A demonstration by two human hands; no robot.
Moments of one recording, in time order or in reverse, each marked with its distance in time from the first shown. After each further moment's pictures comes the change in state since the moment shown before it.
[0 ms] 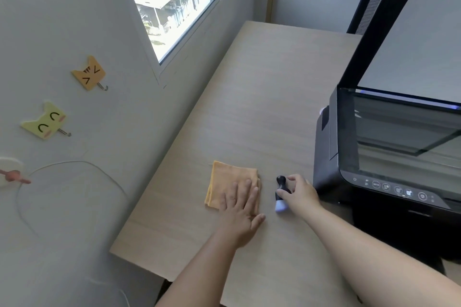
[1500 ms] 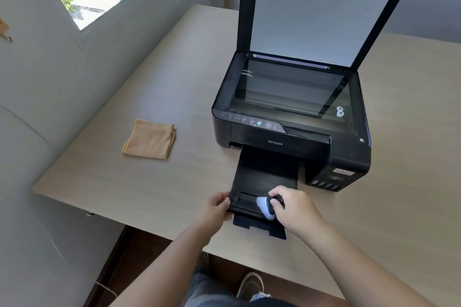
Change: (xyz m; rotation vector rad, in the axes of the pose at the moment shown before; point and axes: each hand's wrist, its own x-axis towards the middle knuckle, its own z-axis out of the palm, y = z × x) left_hand -0.107 0.238 0.033 -1.341 -0.106 -0.285; right_hand -0.154 0.224 -0.164 -0.194 -0.022 -0.300
